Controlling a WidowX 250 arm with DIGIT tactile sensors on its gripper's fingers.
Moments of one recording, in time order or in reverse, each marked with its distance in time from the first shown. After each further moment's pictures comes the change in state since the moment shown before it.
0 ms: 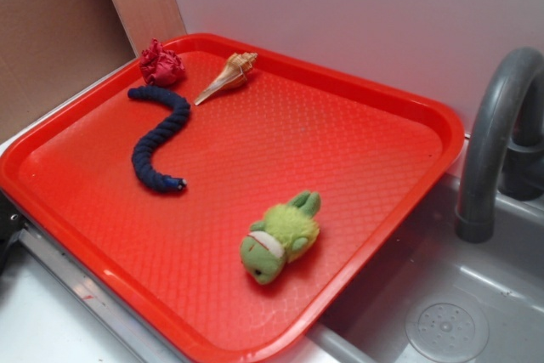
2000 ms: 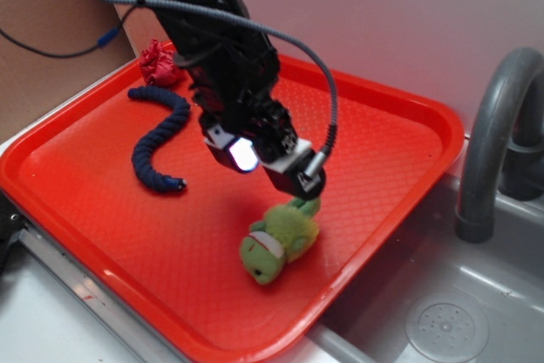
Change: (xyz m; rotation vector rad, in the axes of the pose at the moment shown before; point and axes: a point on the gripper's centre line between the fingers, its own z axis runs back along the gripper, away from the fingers) arm 0.079 -0.217 -0.190 -0.245 -0.002 -0.029
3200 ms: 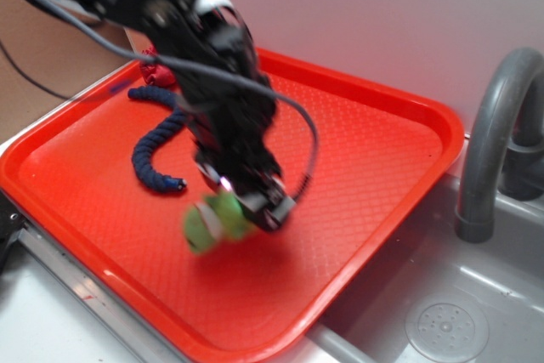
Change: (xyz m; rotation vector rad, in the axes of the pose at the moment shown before) arm -0.014 0.028 0.013 0.249 0.038 -0.041
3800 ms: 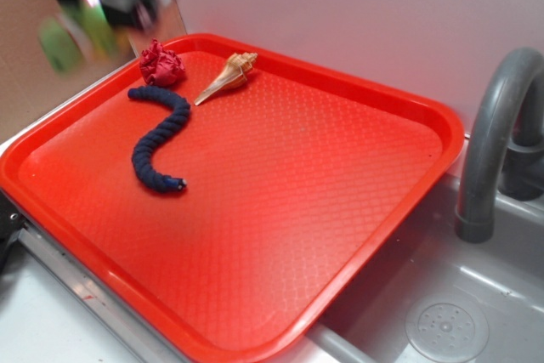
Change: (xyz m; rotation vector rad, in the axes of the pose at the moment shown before) arm 0.006 0.107 0.154 0.216 -0.023 0.467
